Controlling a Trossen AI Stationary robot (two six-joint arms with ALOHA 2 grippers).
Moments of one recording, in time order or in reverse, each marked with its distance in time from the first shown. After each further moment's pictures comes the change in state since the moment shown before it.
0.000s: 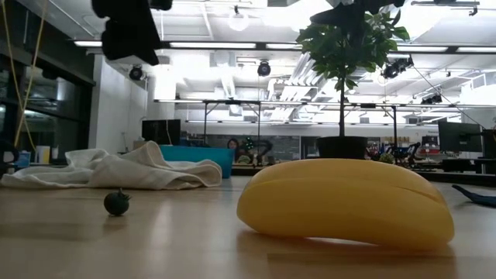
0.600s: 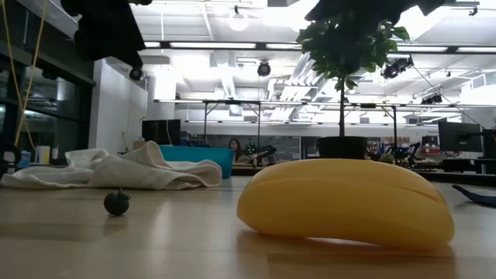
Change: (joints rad) left arm -0.195 -0.005 -0.082 0.080 -0.178 -0.167; right arm 0.121 0.212 0.000 0.008 -0.067 0.122
